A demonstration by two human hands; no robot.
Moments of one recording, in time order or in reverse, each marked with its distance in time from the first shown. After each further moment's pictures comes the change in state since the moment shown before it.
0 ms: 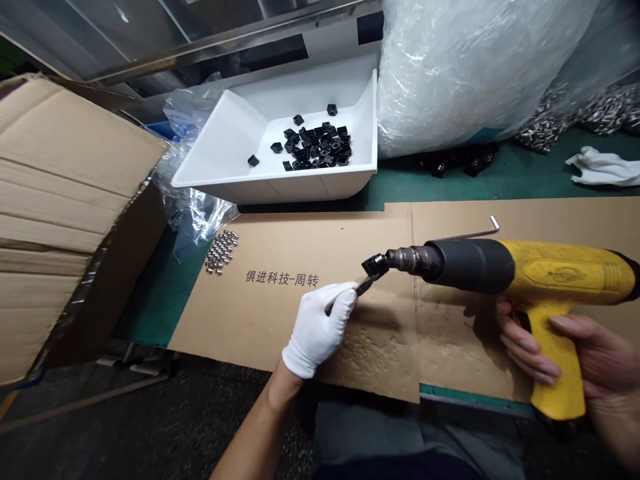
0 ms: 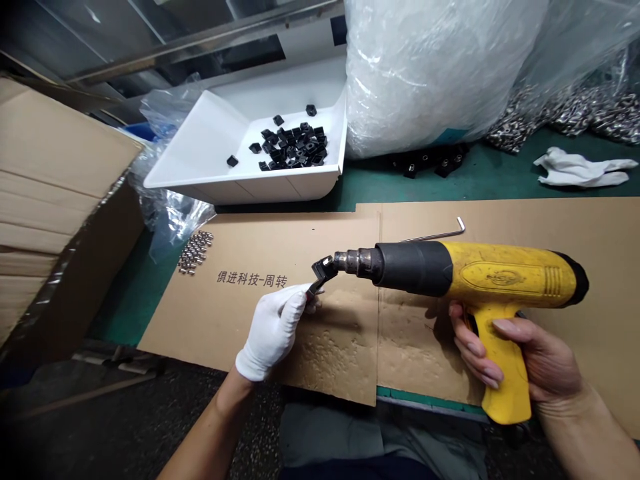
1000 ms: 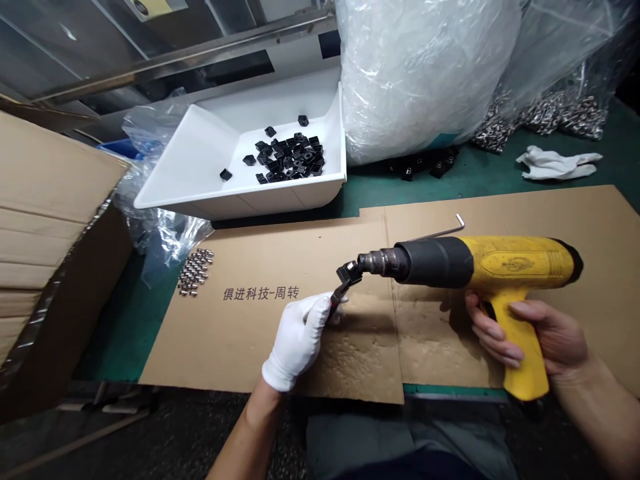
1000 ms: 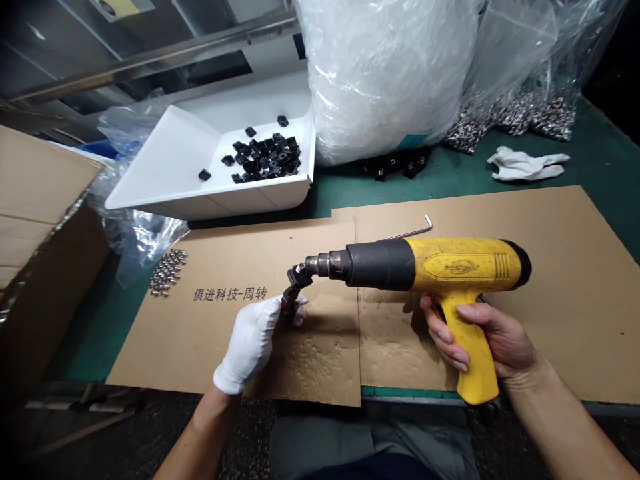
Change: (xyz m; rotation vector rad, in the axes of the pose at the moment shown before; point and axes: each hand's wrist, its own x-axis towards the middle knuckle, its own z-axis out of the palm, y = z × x) left_hand 0.004 0.000 -0.001 -0.181 -0.105 -0.109; right_hand 0.007 0.002 0.001 0.090 -0.077 -0.023
